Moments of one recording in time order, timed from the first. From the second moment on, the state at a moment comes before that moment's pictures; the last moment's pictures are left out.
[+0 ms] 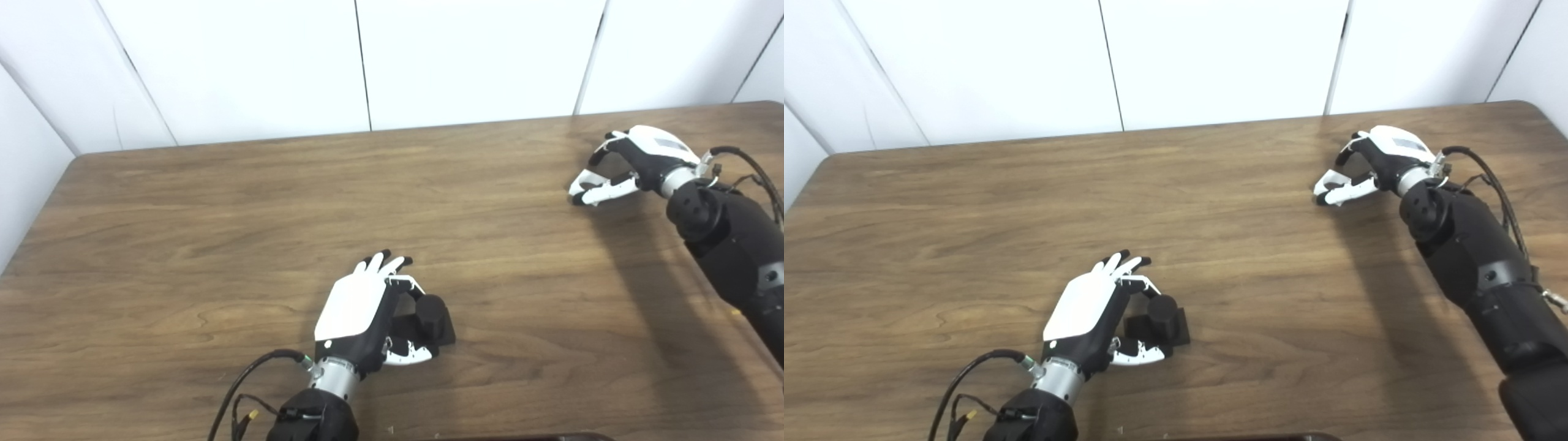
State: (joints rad) left arm 0.08 0.01 -0.44 -0.43 1.09 0.34 -0.31; right arm -0.63 -0.57 0.32 0.50 -0.66 0.20 0.19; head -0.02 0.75
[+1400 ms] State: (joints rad) left arm 0.08 0.00 -0.43 -0.43 1.09 0.34 -0.31; right arm -0.65 -0.57 0.32 0.52 -0.64 0.14 0.16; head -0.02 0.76
